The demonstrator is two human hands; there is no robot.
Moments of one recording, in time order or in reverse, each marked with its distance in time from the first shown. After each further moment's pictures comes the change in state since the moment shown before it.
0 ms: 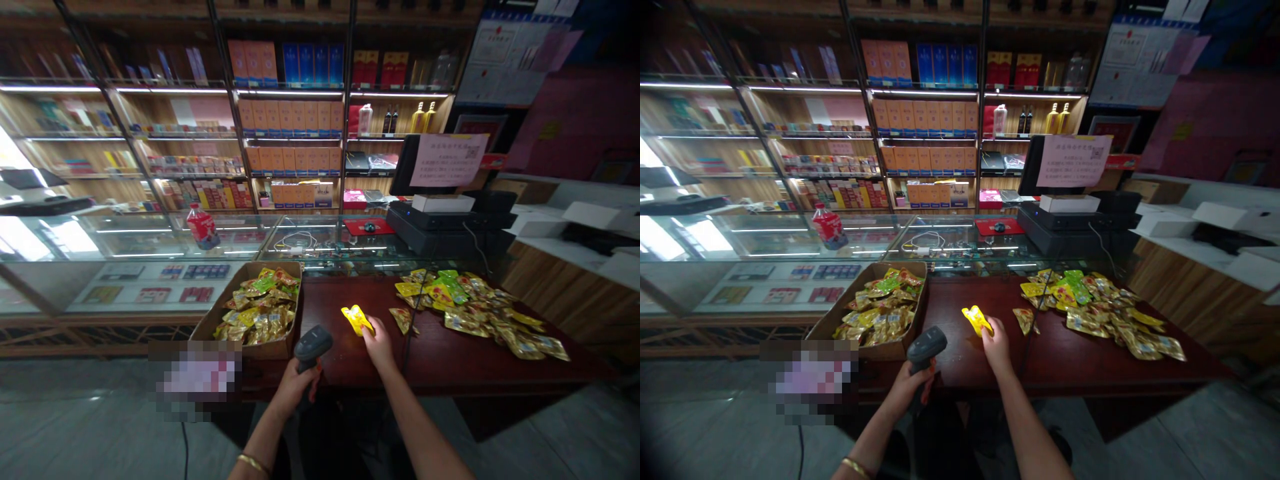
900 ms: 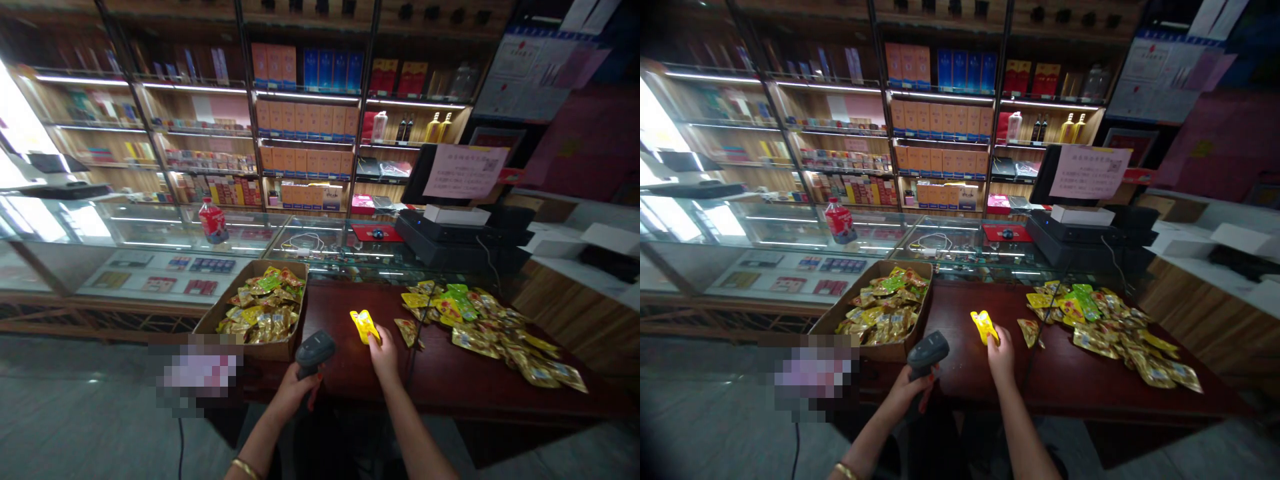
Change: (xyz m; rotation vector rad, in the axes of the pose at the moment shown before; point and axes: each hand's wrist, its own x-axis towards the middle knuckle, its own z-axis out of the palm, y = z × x) left_hand -0.002 -0.002 -0.002 -0.050 -0.008 0.008; right_hand 0.000 0.007 -0.002 -0.039 0.065 0.040
